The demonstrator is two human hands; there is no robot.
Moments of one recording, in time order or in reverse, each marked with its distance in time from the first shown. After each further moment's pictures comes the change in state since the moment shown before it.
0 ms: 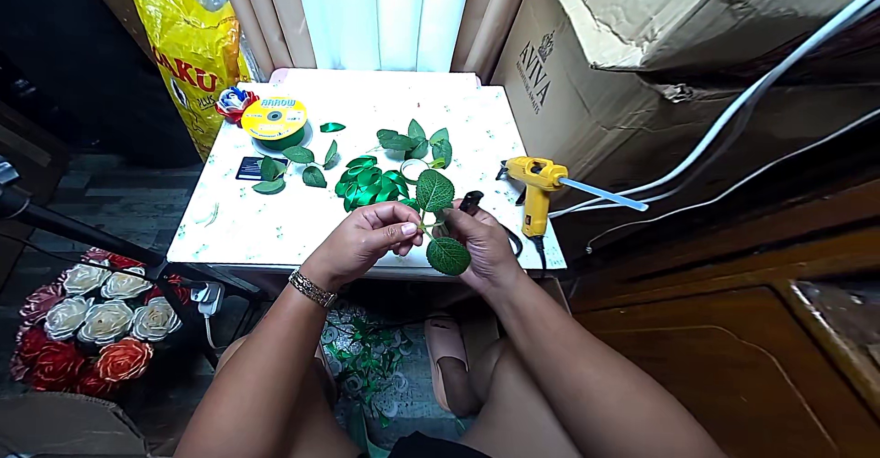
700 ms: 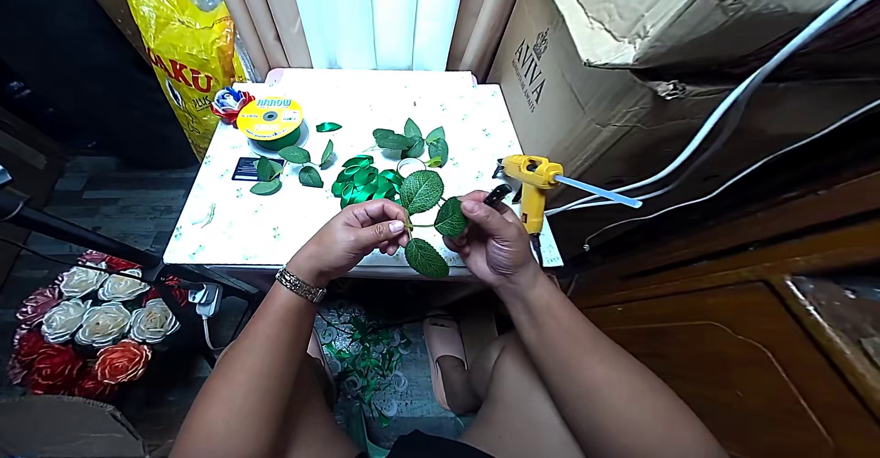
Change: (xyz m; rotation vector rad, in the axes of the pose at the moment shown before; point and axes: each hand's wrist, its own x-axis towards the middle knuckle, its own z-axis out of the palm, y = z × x) left_hand -0.001 0.006 -0.011 0.073 -0.043 -0.035; right_hand 0.002 -0.008 -0.022 0.074 -0.260 -0.161
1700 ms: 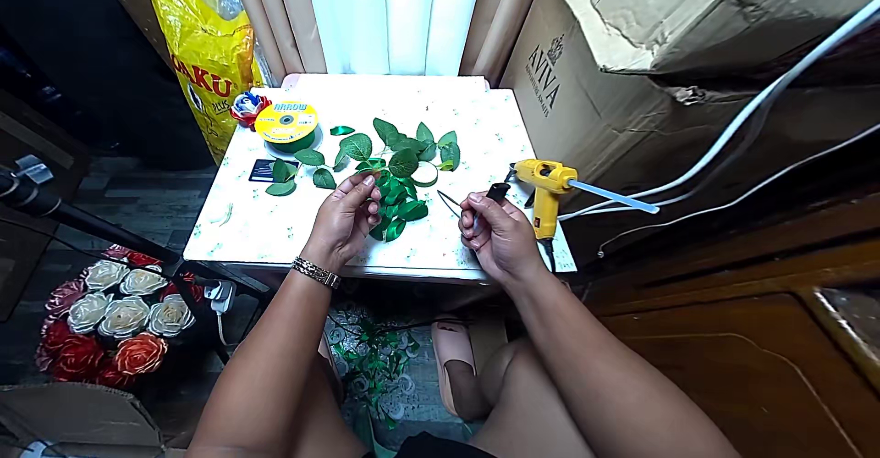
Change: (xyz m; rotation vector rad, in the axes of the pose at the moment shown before) left_hand 0.017 -0.002 -0.011 -0.272 0.705 -0.068; right_hand 0.011 0.002 0.001 -0.179 0.320 0.121
